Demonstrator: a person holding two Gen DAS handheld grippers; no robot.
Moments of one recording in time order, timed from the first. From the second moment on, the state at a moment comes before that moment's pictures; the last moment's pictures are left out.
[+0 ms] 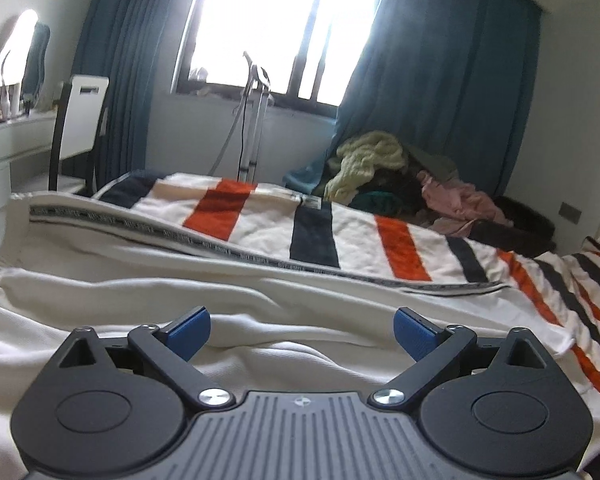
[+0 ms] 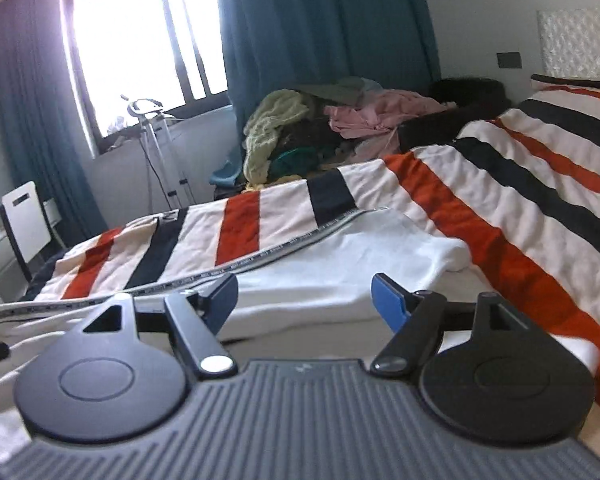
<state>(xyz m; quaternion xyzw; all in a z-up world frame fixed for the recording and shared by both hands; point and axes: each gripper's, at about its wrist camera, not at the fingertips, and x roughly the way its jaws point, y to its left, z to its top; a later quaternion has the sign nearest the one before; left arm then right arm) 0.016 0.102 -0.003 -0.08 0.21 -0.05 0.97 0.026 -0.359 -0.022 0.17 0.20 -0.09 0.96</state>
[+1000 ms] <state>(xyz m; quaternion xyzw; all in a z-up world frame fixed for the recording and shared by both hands) 0.047 0.130 -0.051 -0.18 0.33 0.00 0.93 -0.003 -0.491 -0.152 0.60 0.21 -0.28 0.72</state>
